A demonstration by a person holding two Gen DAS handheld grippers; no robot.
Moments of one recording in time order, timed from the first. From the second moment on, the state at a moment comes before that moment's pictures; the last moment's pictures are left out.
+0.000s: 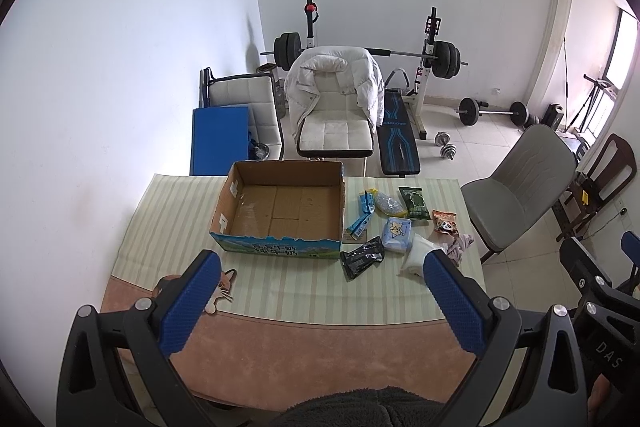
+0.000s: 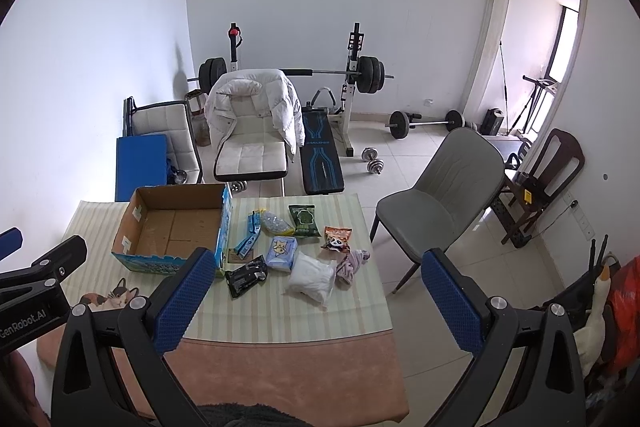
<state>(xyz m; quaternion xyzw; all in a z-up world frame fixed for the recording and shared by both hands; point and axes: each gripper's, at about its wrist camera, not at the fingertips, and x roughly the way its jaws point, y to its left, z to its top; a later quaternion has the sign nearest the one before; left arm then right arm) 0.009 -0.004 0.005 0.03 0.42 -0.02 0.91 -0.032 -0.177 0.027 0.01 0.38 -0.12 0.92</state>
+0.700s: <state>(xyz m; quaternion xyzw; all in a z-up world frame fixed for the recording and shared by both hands) 0.007 -0.002 0.007 0.03 0.42 -0.02 0.91 -0.030 -0.173 0.035 0.01 0.38 -0.11 0.92</state>
